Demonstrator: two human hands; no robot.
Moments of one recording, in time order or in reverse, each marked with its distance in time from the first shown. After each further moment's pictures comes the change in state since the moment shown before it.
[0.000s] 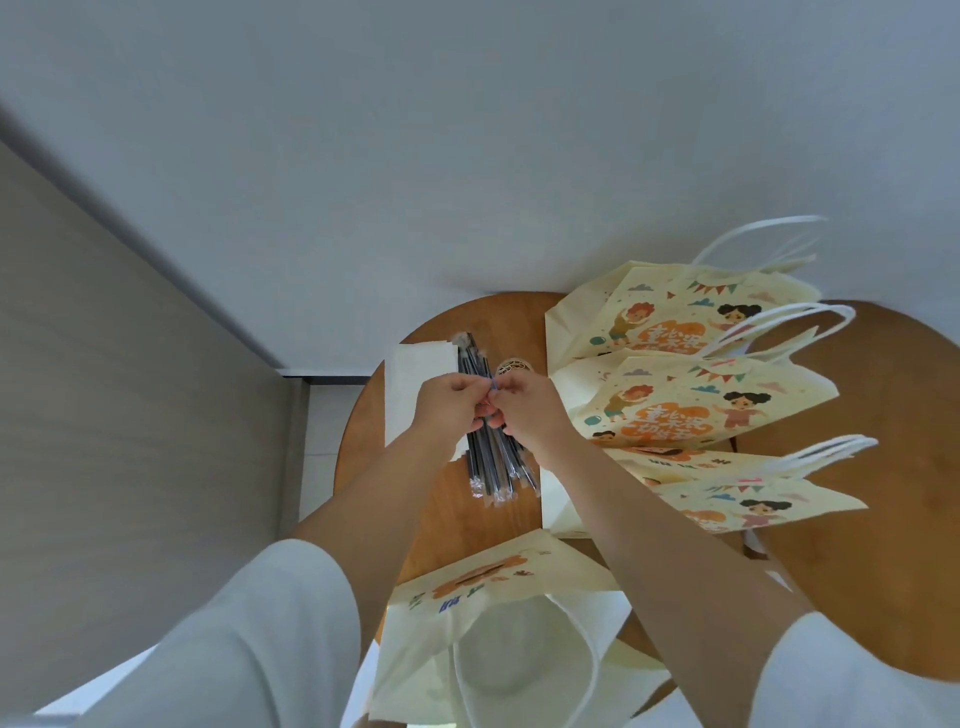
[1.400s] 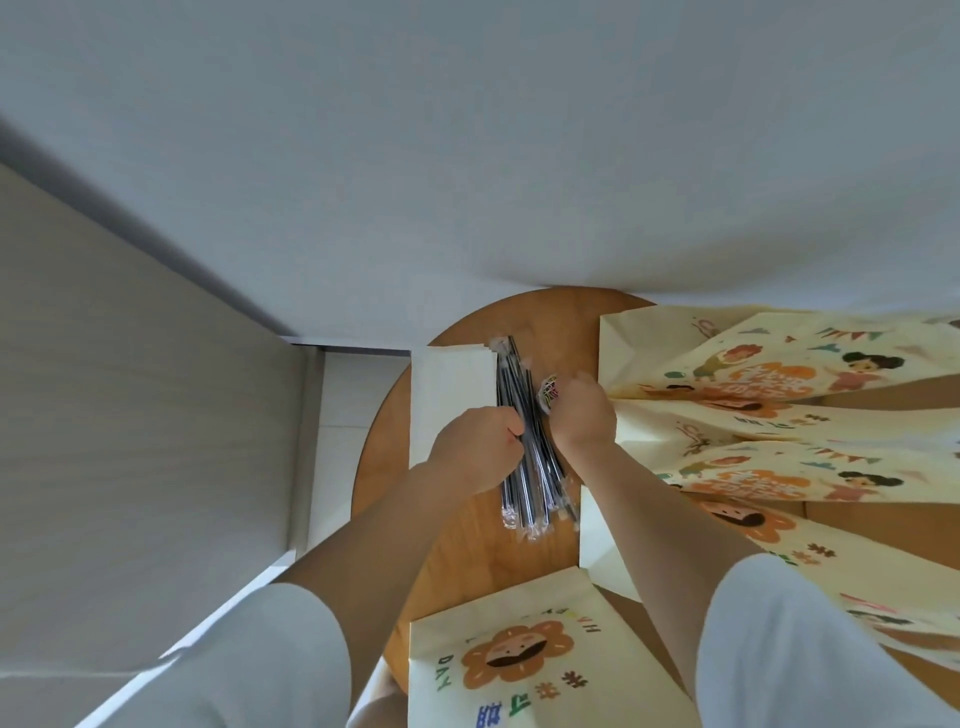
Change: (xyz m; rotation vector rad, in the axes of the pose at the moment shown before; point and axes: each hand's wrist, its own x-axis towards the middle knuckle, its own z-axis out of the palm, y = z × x) left_hand 0.052 -0.008 -0.023 0.917 -0.256 0.174; right_hand 0.109 0.039 0.010 -1.000 0.156 0.021
